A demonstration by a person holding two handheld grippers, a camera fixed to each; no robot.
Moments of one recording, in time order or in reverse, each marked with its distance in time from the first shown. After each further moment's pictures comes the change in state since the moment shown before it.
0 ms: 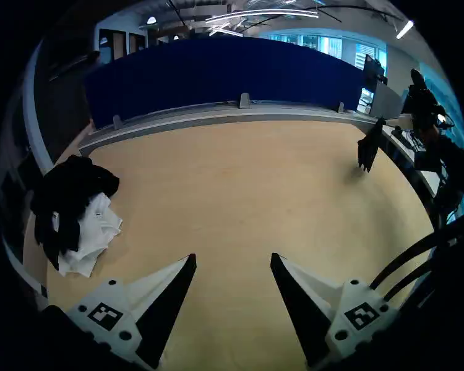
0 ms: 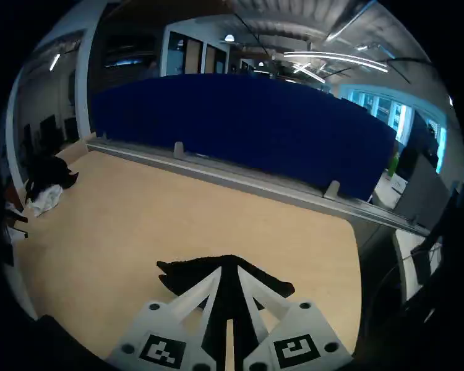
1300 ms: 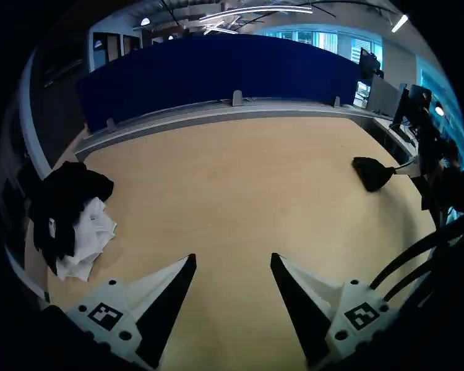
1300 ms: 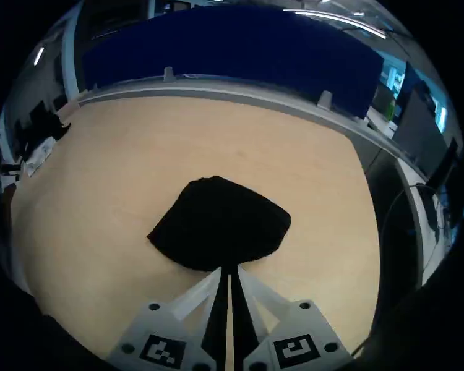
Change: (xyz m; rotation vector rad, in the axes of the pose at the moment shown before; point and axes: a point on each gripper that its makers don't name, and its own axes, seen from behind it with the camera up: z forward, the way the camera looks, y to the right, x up) left arm 0.005 0.015 0.008 -0.005 -0.012 0.032; right arm -0.200 0.017 -0.040 -0.026 -0.294 0.061
